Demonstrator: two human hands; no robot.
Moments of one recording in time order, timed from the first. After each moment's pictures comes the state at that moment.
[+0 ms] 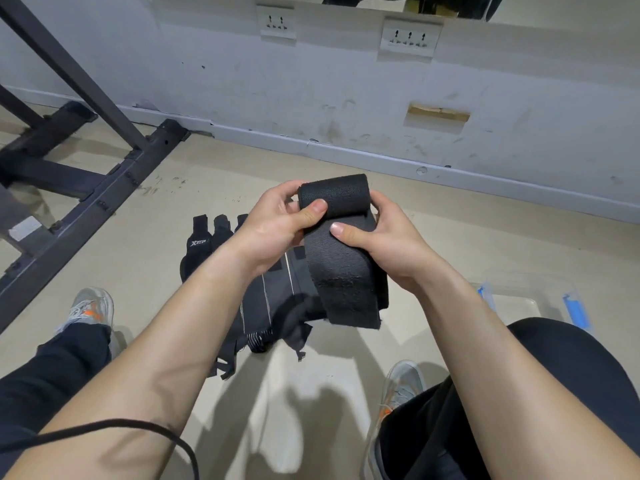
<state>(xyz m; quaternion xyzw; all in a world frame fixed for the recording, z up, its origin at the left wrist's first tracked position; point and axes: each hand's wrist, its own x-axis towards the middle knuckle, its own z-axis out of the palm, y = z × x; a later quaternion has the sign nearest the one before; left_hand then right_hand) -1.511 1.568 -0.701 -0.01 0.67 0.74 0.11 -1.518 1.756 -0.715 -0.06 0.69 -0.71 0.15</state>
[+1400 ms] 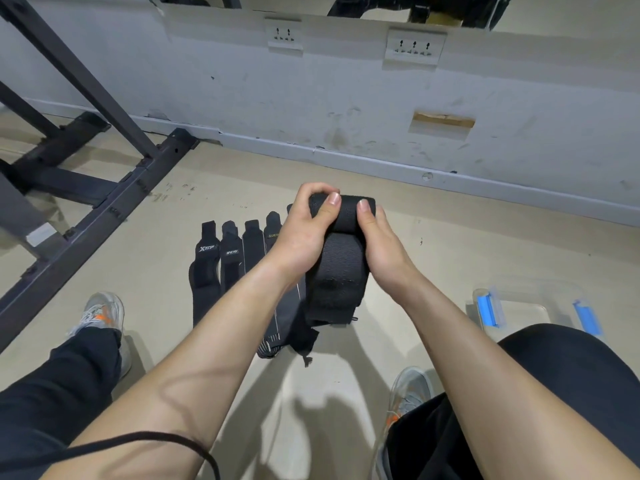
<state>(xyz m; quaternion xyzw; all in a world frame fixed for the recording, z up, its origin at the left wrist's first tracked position) -1.507 1.598 -0.705 -0.04 0.74 0.67 0.00 -1.512 1.735 -0.726 0.00 0.76 -0.64 0.11</state>
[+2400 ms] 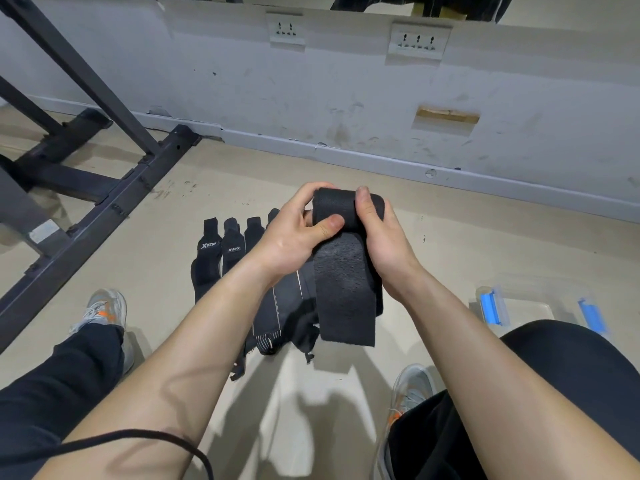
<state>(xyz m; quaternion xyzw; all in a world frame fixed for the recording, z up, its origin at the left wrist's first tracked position) -1.506 1.573 -0.710 0.03 0.72 0.69 0.08 -1.517 1.729 -0.724 0.03 0.67 -0.73 0.12</state>
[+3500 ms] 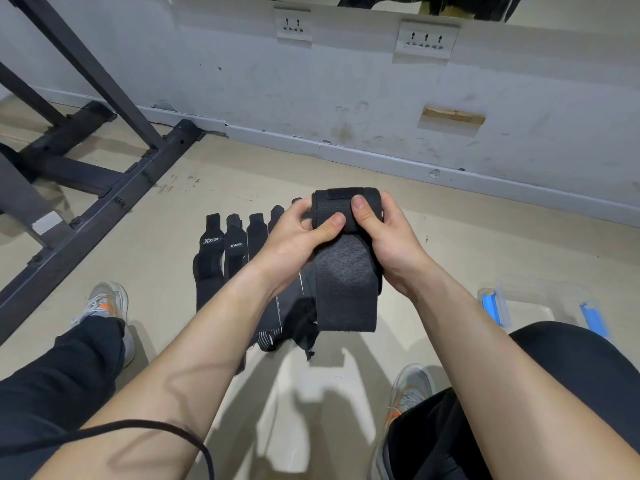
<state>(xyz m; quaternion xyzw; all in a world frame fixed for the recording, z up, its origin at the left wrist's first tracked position) -1.496 1.575 -0.724 -0.06 0.63 0.77 0.09 -1.517 1.731 -0.722 -0.01 0.62 -0.77 0.13</state>
